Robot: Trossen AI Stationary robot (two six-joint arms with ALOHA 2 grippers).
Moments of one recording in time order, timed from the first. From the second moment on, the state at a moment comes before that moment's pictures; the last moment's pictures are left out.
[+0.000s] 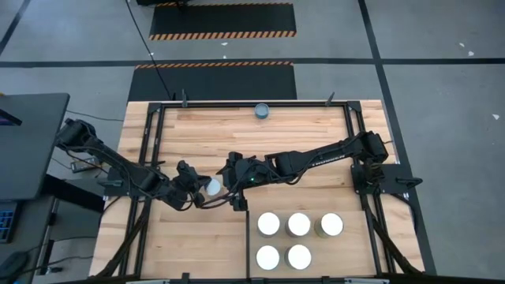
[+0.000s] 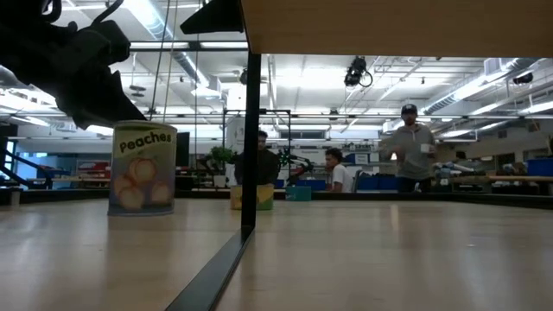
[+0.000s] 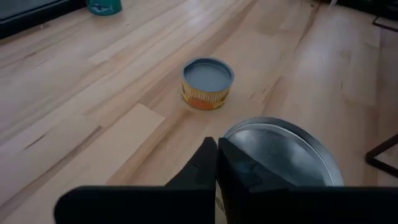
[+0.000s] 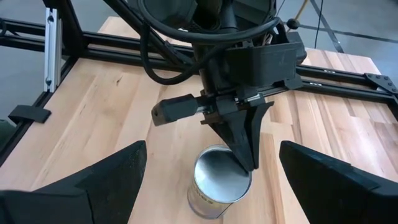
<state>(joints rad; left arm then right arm) -0.52 1.11 0.39 -0.11 -0.82 -0.83 0.18 1.96 1.71 -0.28 0.13 -0.05</state>
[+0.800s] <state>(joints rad) -0.47 0.70 0.39 -0.11 -0.78 -0.63 0.15 1.96 1.71 -0.30 0.15 -0.11</state>
